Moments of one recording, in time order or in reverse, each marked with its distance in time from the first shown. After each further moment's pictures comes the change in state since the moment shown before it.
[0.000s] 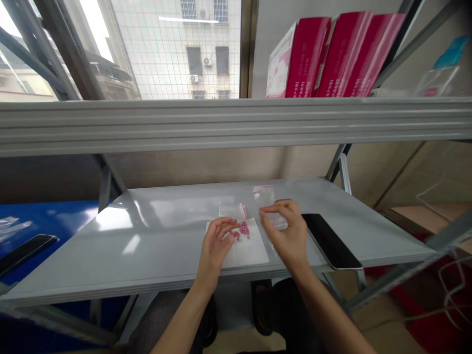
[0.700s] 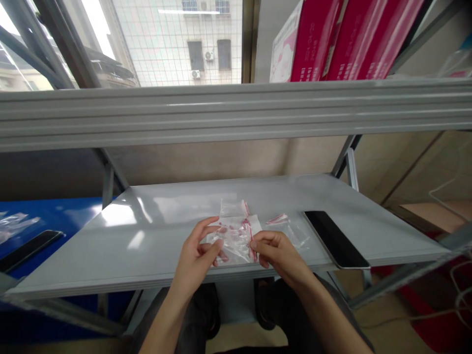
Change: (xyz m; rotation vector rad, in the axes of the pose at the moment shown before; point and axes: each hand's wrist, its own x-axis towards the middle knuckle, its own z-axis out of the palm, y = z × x) left_hand -0.009 0.028 -0.033 0.331 -0.005 -0.187; right_hand -0.044 0.010 0.006 0.870 -0.695 0.836
